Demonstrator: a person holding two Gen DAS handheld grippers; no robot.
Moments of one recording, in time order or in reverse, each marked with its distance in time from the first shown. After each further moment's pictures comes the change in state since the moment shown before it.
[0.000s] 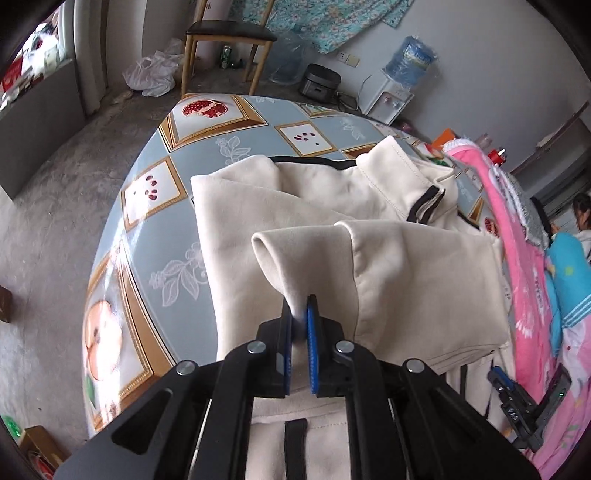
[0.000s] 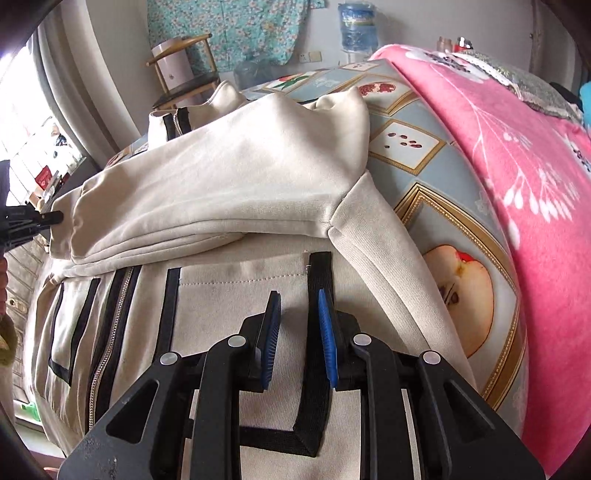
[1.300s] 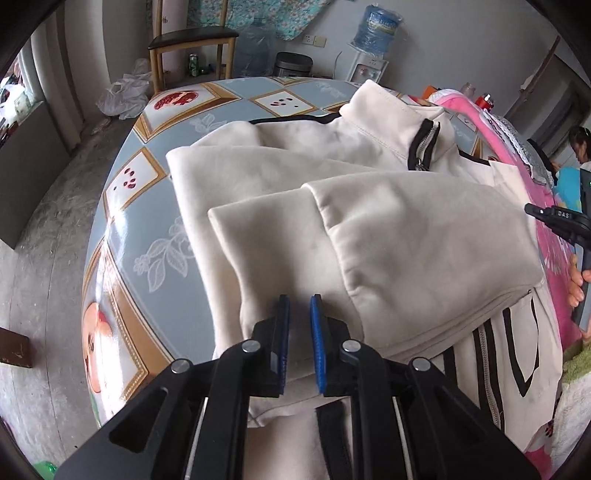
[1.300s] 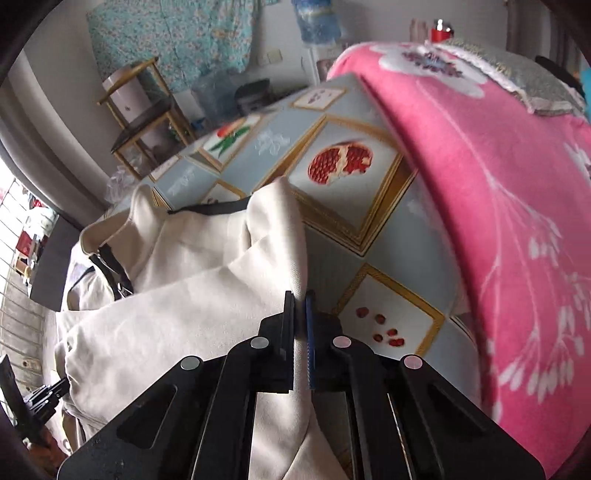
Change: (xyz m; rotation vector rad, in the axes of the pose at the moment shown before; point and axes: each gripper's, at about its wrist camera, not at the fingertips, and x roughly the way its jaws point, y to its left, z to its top) left arm 0.032 -0.008 -0.031 0.203 0.029 0.065; right arm 0.059 -0.051 0.159 0.174 0.023 -0.026
